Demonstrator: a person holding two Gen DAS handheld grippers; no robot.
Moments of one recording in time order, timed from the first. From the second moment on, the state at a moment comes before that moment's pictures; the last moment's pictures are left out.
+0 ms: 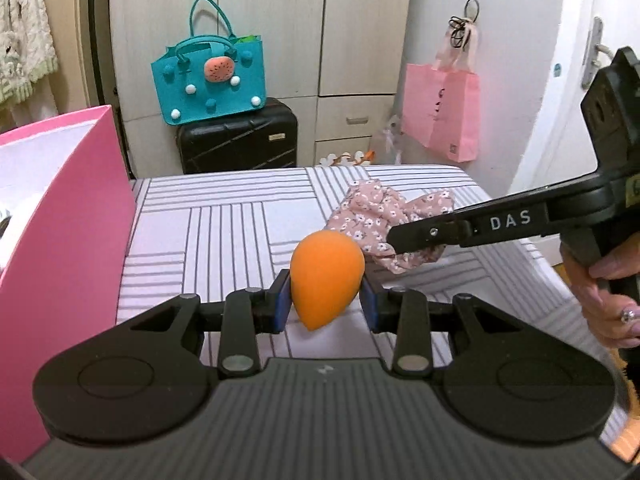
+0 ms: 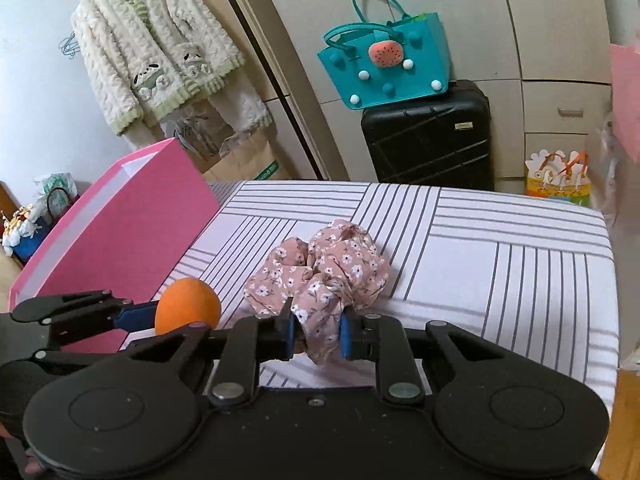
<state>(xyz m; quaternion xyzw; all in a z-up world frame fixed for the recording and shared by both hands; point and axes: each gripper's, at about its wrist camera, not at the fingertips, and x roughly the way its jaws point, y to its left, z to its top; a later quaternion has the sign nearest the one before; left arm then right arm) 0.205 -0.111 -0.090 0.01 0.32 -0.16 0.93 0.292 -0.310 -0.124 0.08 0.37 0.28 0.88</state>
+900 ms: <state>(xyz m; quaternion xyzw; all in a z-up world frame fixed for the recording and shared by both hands) 0.118 -0.056 -0.065 -0.04 0.40 -0.27 0.88 0.160 -0.287 -0.086 0.02 0.36 0.27 0.89</state>
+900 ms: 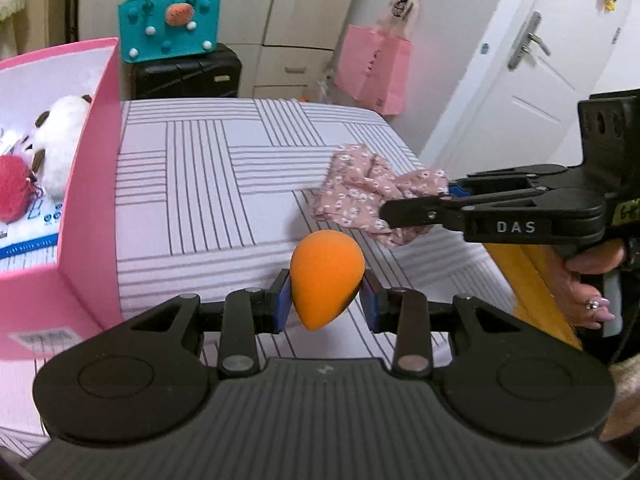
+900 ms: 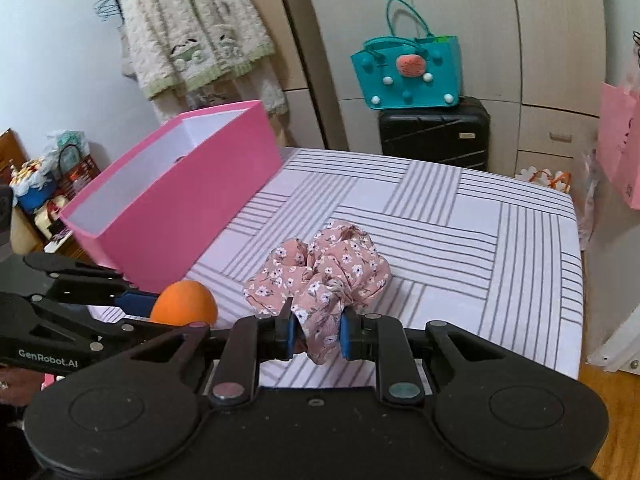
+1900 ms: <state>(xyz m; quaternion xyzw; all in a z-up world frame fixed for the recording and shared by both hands) 0.072 0.092 0.016 -0.02 0.32 -0.21 0.92 0.112 -0.154 0.014 -0.07 0.30 0.38 0.87</state>
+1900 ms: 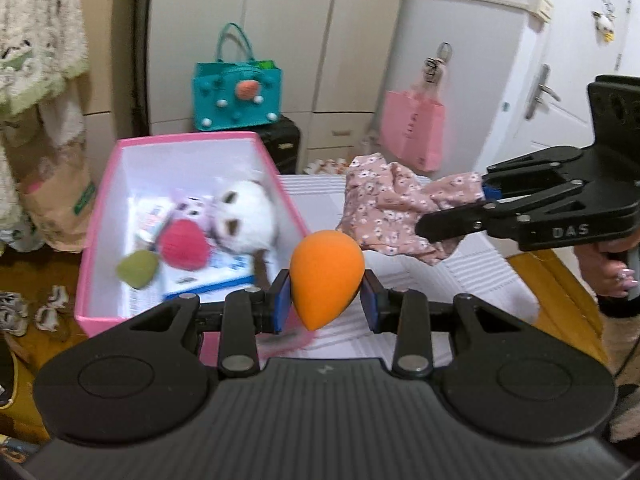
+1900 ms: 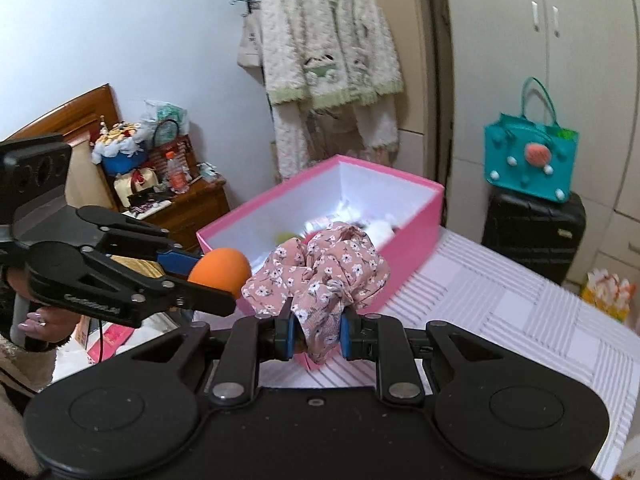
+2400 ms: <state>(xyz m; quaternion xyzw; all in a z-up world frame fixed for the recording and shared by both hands) 0.162 0.132 -0.015 0.05 0.37 -0.11 0.92 0.185 -0.043 0.011 -0.19 0.33 0.42 0.82</state>
